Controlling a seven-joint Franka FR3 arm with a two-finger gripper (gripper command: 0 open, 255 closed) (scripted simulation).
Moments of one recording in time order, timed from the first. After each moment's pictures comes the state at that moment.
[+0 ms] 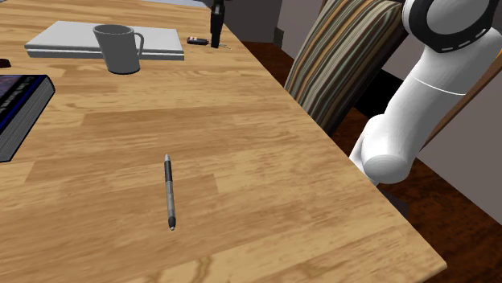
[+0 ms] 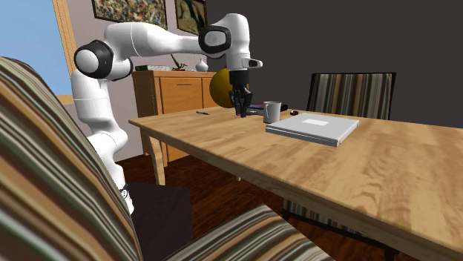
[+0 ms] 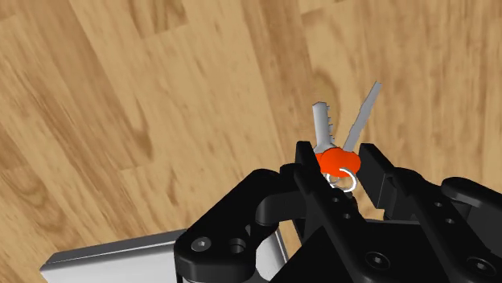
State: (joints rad) arm 0.21 -0.01 0.00 -1.60 0.01 1.65 -0.50
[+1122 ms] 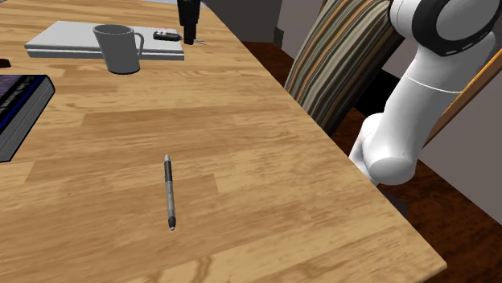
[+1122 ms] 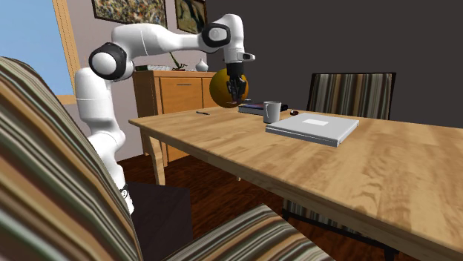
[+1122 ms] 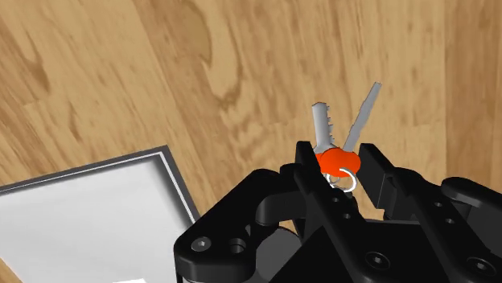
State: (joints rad) arm 0.33 0.04 0.12 -1.45 -0.01 1.55 -0.27
